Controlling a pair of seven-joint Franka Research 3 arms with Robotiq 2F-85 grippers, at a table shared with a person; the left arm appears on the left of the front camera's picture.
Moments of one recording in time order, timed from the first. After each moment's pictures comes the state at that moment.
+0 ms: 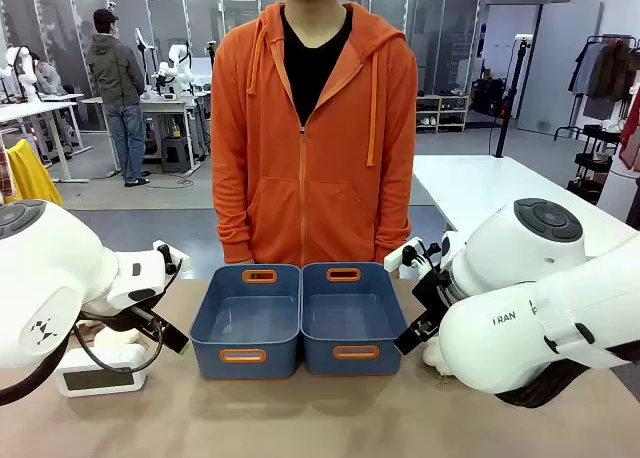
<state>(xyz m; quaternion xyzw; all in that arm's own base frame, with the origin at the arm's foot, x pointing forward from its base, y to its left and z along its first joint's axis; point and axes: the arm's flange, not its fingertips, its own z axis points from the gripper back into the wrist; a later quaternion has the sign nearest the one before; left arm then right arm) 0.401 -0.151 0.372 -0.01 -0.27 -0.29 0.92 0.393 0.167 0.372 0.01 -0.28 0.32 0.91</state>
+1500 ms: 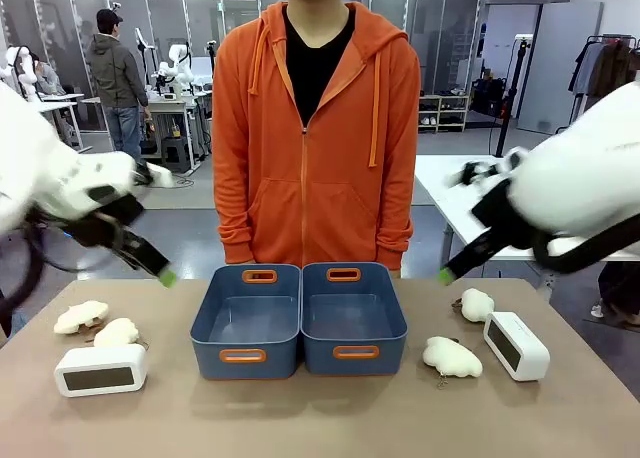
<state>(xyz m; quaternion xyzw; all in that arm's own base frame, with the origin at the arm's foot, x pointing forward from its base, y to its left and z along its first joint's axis) 0.410 -0.115 0.517 -0.10 -0.25 -0.34 0.90 0.414 0.063 0.500 0.11 -0.28 0.34 0.89</state>
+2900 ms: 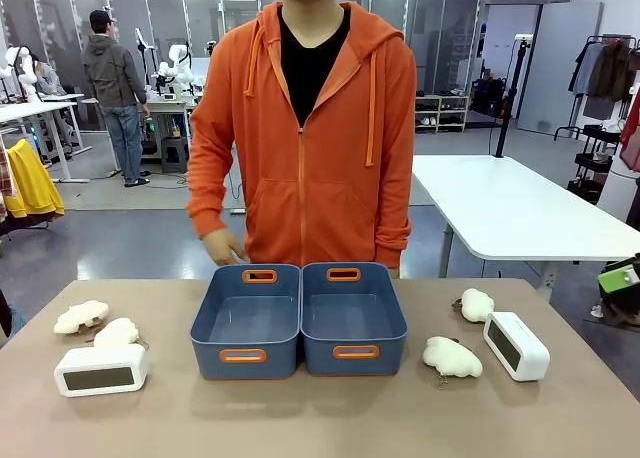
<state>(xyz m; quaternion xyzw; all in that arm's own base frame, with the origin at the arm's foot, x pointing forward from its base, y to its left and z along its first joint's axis) 0.327 0.105 0.539 -0.28 -0.33 -0.19 0.88 0.324 -0.120 0.507 0.29 -0.32 0.31 0.85</state>
